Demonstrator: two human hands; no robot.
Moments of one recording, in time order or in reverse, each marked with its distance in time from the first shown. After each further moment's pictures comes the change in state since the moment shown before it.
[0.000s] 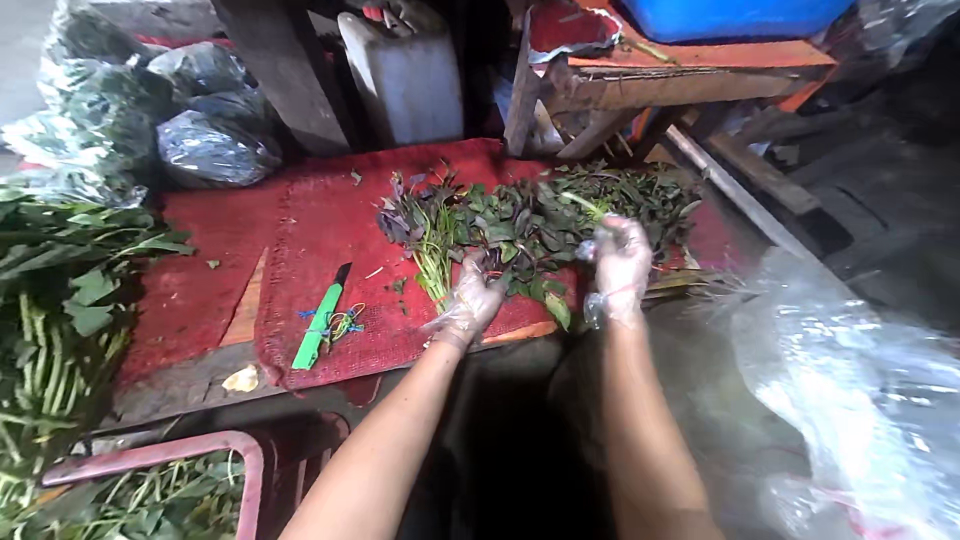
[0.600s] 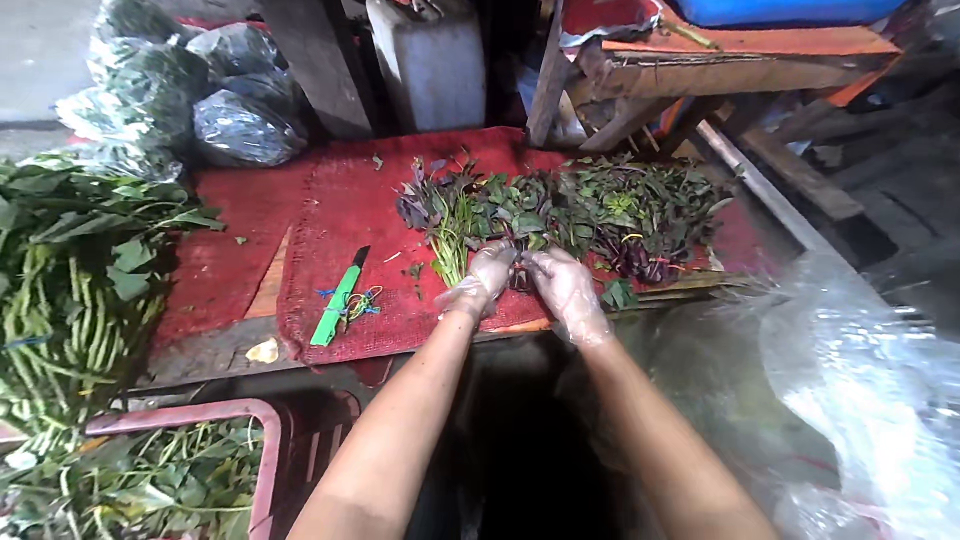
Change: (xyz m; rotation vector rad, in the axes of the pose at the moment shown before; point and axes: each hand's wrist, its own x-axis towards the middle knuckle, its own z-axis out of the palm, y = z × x) left_hand 0.009 -0.005 -0.005 -0.262 -0.110 -0.072; right_hand -0.042 -0.001 0.047 -0.559 -0.506 -0.328
